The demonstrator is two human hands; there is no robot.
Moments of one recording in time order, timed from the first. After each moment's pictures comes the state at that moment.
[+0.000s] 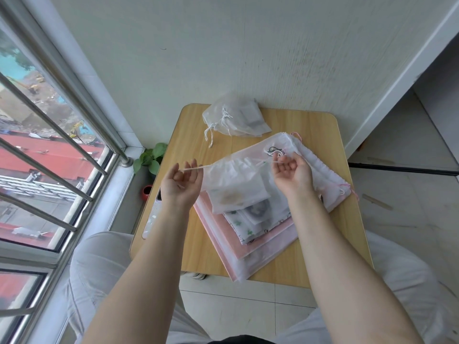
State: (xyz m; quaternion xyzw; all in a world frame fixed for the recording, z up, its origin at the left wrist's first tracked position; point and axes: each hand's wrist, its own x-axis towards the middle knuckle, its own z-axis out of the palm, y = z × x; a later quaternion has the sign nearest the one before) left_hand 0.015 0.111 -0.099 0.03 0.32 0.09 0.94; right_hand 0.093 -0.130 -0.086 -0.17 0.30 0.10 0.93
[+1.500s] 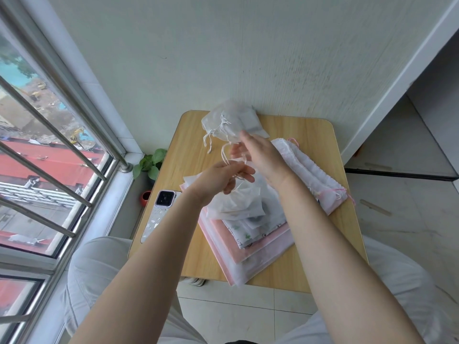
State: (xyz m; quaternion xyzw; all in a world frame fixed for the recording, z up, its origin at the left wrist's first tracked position) left_hand 0.029 0.051 -0.040 0.74 0.05 -0.17 0.65; right_hand 0.080 -0.083 -0.015 -0.74 -0.10 0.17 0.64
